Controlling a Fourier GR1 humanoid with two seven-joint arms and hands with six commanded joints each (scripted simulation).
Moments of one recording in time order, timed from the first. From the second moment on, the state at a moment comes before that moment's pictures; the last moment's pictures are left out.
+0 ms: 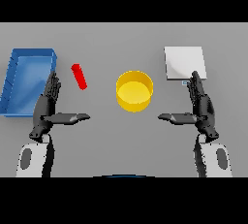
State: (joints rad) left arm 0.00 0.00 0.00 -1.57 0.00 0.00 0.00; right arm 0.00 0.00 0.00 -1.57 0.00 0.00 0.00
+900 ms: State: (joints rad) left arm 0.04 0.10 -0.07 -1.62 -0.11 -0.05 0.03; right arm 0.14 -0.06 0.12 -1.72 0.24 -0.05 -0.10
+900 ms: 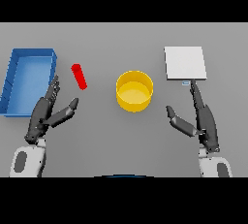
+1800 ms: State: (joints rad) left arm -0.37 0.07 0.00 -1.10 -0.18 0.02 -0.08; right arm 0.13 -0.07 0.10 -1.71 0.23 -0.05 -0.10
